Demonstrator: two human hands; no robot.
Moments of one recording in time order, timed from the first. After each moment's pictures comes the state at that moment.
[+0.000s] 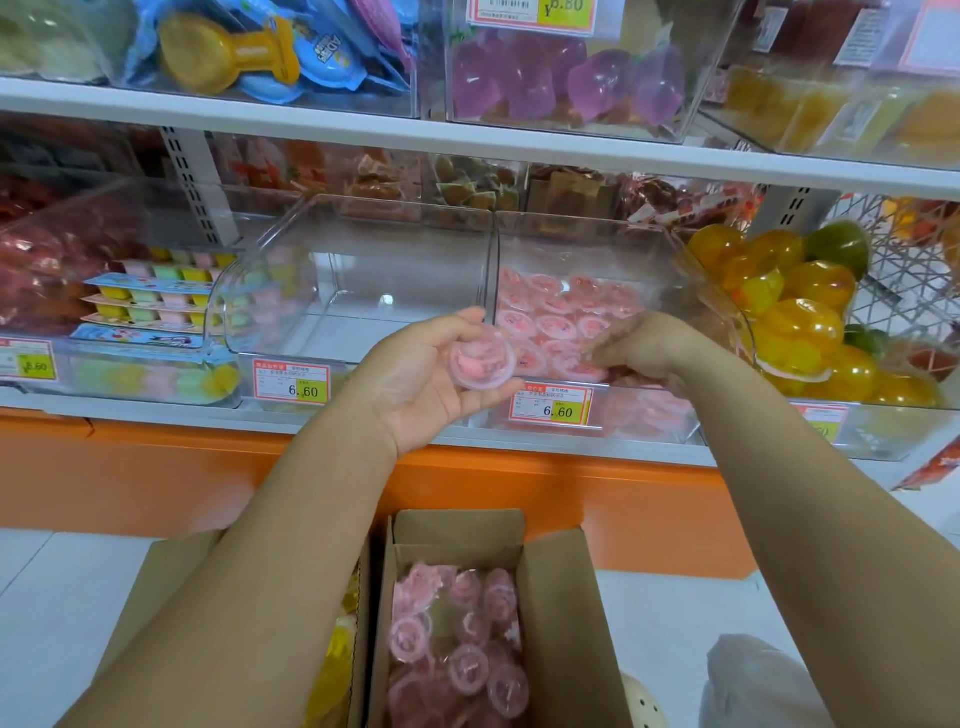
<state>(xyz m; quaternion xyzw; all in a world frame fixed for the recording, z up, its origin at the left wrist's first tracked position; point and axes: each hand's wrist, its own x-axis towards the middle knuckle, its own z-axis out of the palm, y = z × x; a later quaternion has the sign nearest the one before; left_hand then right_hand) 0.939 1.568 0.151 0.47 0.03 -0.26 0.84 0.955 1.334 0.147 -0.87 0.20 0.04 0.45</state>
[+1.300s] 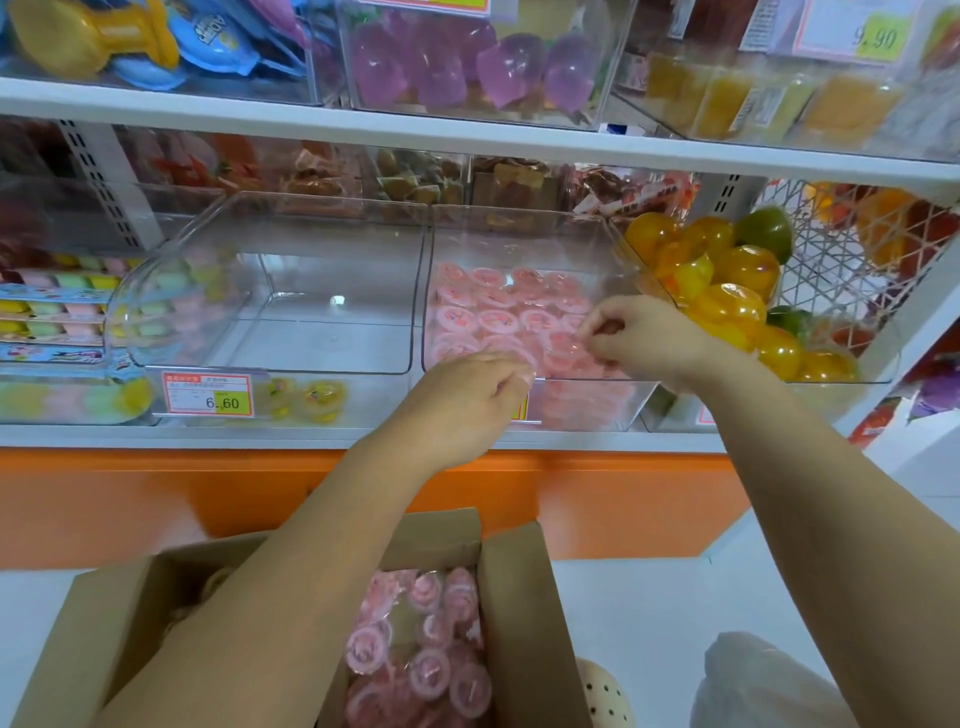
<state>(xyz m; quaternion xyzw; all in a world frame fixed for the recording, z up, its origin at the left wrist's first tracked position) 0.931 1.500 0.124 0.89 -0.33 -0.06 0.31 0.925 1.284 0.155 -0.93 0.09 -0.03 0.35</state>
